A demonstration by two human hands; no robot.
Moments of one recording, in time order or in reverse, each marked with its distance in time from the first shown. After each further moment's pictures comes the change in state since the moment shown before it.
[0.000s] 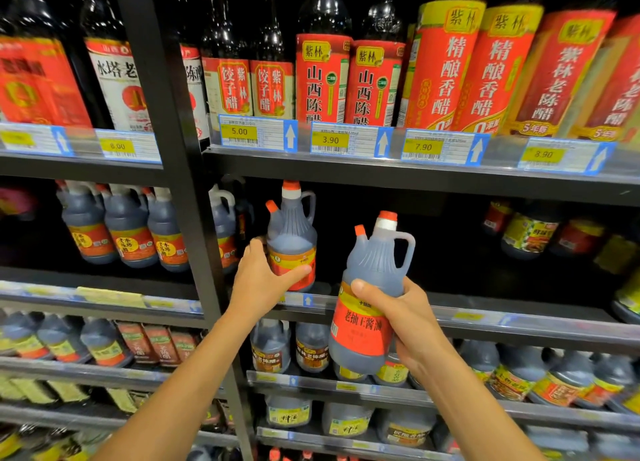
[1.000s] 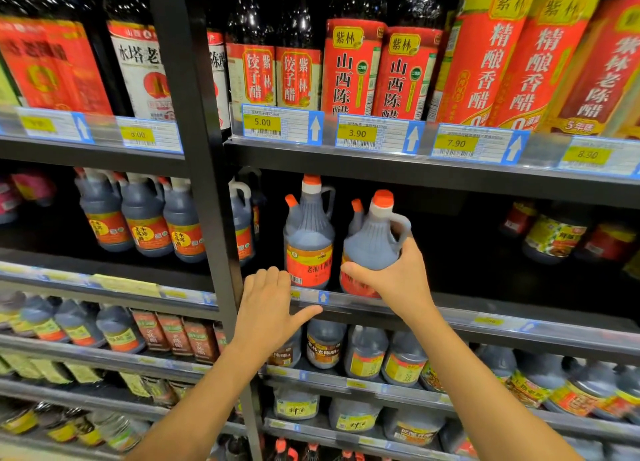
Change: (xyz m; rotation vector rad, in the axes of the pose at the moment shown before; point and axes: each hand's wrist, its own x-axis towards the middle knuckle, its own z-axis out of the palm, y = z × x) left_hand -0.033 -0.042 0.012 0.813 0.109 0.427; right_hand 0.070 0.006 0.014 -0.536 0.064 -0.438
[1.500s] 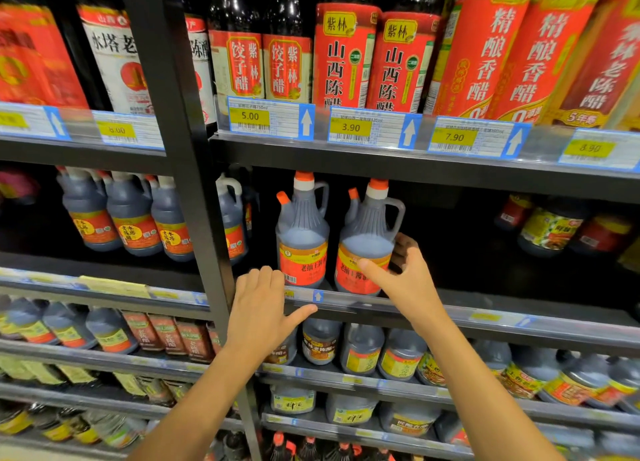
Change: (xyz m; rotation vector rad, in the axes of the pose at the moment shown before) left_hand -0.002 0.000 0.003 0.006 0.008 -0.007; right_hand -0.005 0.025 -0.013 0.088 -0.055 0.248
